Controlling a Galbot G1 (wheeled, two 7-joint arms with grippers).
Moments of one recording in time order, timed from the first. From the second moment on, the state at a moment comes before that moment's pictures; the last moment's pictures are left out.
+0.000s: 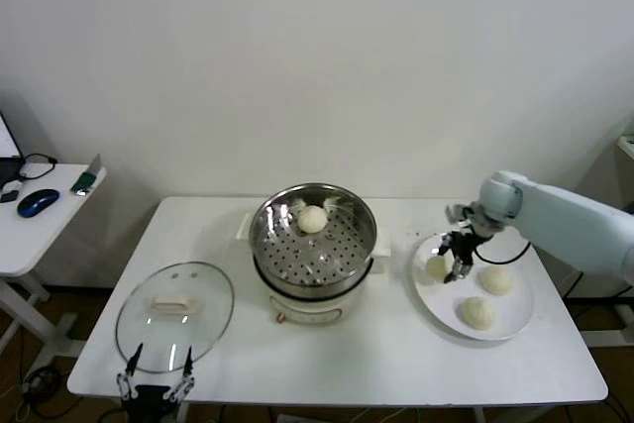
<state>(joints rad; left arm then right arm) 1.85 -1.52 -0.71 -1.95 0.13 -0.20 -0.02 0.44 0.84 -1.36 1.00 0.43 -0.15 -1.07</state>
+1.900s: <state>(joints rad) 1.88 -1.50 -0.67 -2.00 0.19 -0.19 -0.01 0.62 1.51 -1.61 1.01 0.86 -0.43 -0.85</state>
